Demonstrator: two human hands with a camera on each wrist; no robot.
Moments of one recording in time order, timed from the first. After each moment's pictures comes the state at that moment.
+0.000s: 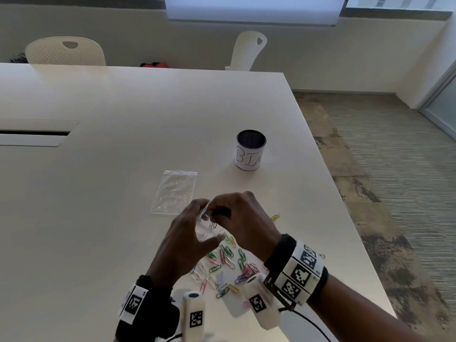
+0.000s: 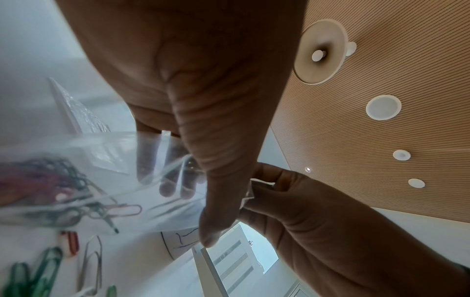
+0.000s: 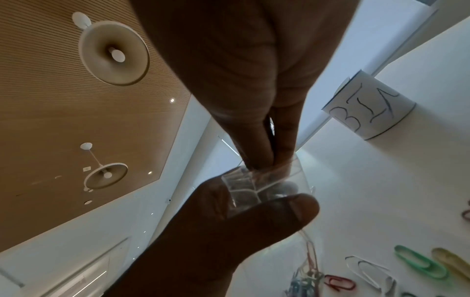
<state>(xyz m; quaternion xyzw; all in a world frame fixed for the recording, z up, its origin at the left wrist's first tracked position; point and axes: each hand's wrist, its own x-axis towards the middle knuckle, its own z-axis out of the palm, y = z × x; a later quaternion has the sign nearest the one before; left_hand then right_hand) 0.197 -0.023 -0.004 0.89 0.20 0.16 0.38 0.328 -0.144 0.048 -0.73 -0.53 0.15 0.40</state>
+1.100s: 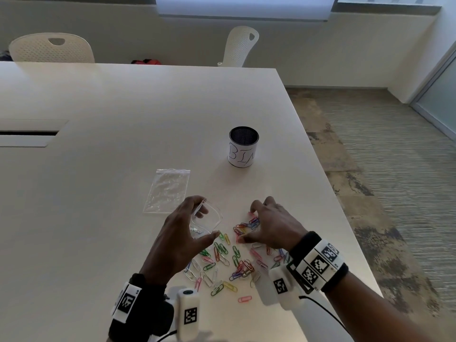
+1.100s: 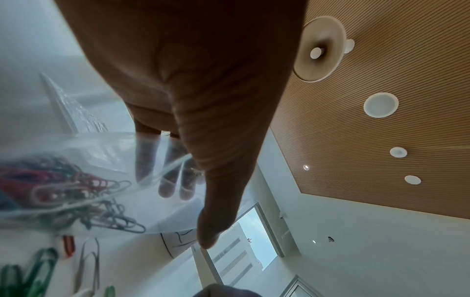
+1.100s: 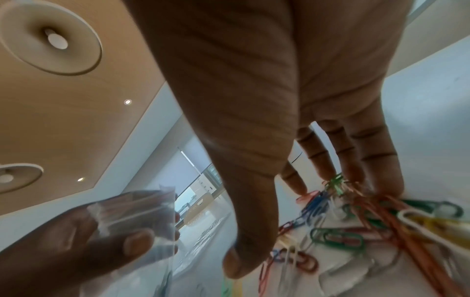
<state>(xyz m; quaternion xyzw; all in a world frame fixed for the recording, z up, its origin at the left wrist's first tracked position) 0.198 -0.023 -0.004 0.89 0.19 0.17 0.38 0.381 -0.190 0.017 -0.89 -0.36 0.27 0.06</state>
